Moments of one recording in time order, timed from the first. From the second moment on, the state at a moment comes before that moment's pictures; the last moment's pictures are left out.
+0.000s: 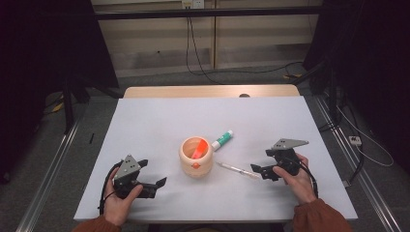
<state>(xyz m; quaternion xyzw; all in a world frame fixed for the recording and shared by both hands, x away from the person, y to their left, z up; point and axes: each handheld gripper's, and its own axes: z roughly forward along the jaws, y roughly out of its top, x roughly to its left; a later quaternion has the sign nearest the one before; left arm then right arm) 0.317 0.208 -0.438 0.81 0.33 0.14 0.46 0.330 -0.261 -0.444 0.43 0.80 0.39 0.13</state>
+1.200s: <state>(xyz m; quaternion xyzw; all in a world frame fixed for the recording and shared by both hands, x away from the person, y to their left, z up) 0.318 0.206 -0.439 0.81 0.33 0.14 0.46 0.368 -0.179 -0.431 0.33 0.88 0.33 0.04</state>
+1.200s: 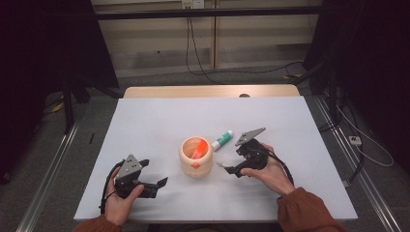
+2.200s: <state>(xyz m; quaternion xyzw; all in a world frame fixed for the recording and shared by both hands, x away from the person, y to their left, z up) 0.319 0.207 -0.441 0.82 0.33 0.13 0.45 0.385 -0.147 -0.438 0.27 0.94 0.21 0.02</state>
